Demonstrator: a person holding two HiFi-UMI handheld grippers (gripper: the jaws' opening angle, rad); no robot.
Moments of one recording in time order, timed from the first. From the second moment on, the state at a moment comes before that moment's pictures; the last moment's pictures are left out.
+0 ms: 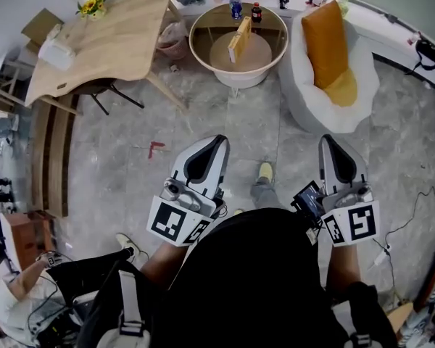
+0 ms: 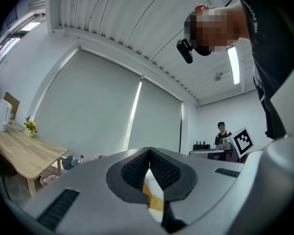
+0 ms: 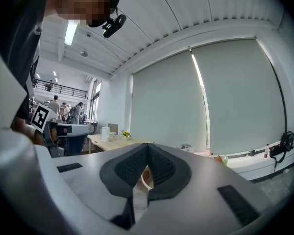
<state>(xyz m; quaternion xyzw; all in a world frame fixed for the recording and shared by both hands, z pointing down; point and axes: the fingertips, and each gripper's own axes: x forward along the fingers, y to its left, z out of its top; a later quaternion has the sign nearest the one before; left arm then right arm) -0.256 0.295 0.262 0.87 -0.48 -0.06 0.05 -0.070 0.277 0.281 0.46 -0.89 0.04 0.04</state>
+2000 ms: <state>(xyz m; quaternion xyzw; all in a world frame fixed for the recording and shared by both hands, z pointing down) -0.187 0.161 0.236 0.86 -0.51 -0.03 0.01 -0.005 0.132 0.288 0.42 -0.91 0.06 0.00</state>
